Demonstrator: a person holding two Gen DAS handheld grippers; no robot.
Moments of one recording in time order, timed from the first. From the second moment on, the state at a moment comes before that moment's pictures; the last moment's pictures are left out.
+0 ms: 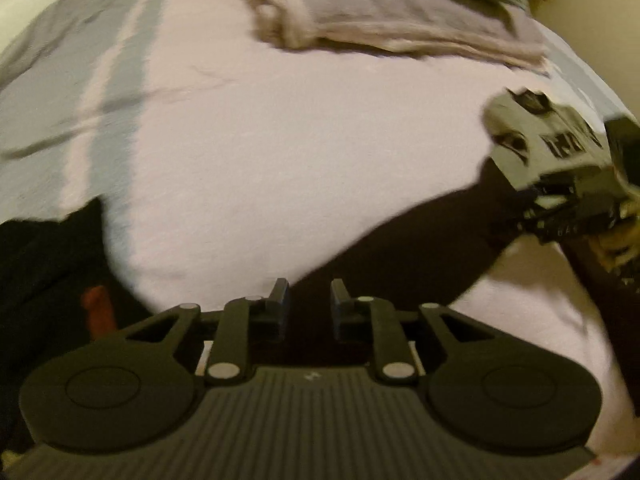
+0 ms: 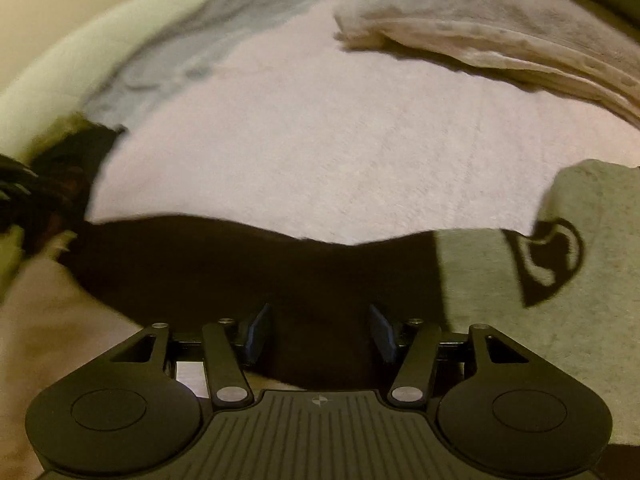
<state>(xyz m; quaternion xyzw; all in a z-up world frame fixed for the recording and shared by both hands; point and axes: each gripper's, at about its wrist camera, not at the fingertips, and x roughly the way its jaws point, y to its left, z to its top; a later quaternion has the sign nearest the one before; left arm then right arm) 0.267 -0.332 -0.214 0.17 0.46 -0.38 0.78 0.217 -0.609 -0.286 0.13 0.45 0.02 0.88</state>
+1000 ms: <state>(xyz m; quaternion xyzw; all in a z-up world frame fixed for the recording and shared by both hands) 0.025 -0.778 -0.211 0.21 0.45 -0.47 0.73 -0.319 -1.141 -0.256 0.41 0.25 -0.52 0.71</state>
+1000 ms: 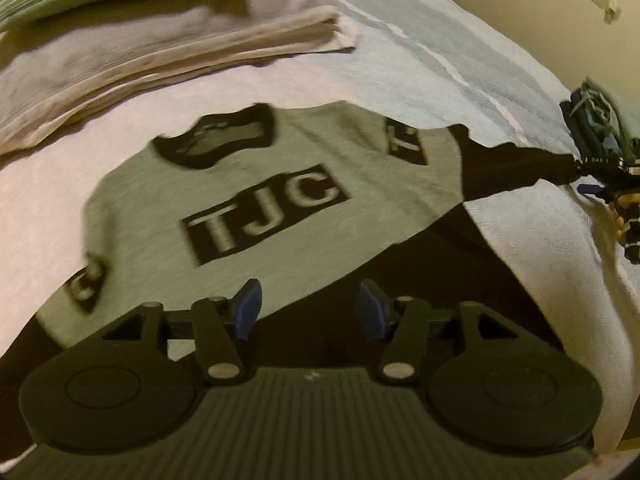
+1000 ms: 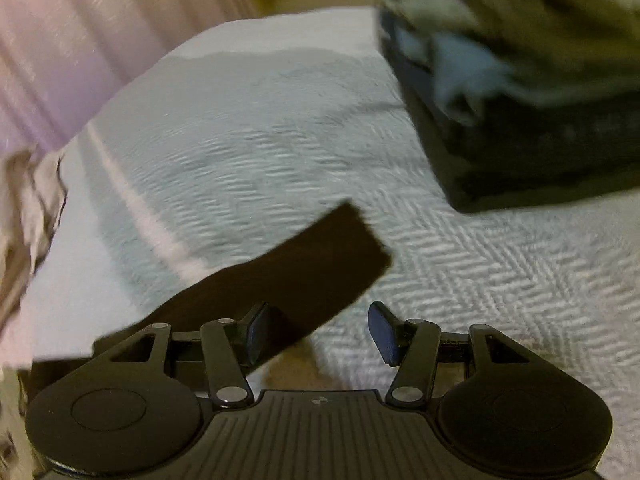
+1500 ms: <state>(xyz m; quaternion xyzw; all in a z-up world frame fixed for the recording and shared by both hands) 0.002 -0.821 -0.201 0.25 0.44 -0.47 0.72 -0.345 -1.165 -0.247 0.37 0.22 -0.54 0.72</state>
